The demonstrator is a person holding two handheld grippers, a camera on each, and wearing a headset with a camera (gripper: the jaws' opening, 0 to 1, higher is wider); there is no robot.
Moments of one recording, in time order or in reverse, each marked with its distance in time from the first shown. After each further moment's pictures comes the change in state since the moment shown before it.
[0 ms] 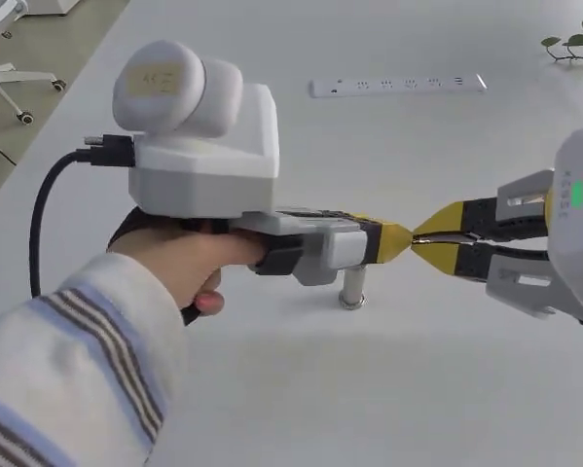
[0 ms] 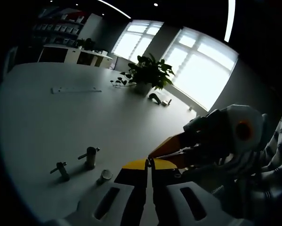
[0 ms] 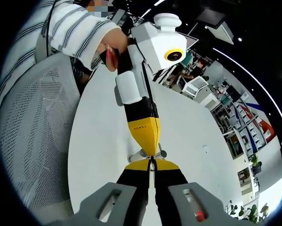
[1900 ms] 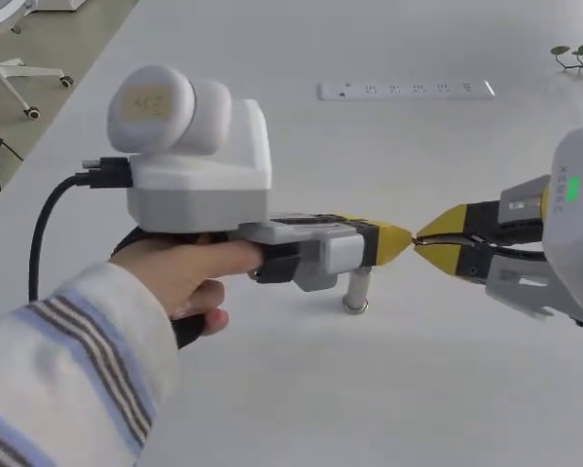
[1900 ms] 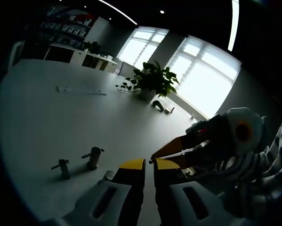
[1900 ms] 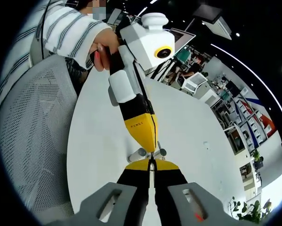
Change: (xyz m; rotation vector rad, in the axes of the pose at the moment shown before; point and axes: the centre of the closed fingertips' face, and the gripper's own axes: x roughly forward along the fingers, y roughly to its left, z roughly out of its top) left arm 0.001 0.016 0.004 -0.062 -0.075 0.009; right arm 0.006 -0.004 -0.003 0.031 0.017 0.008
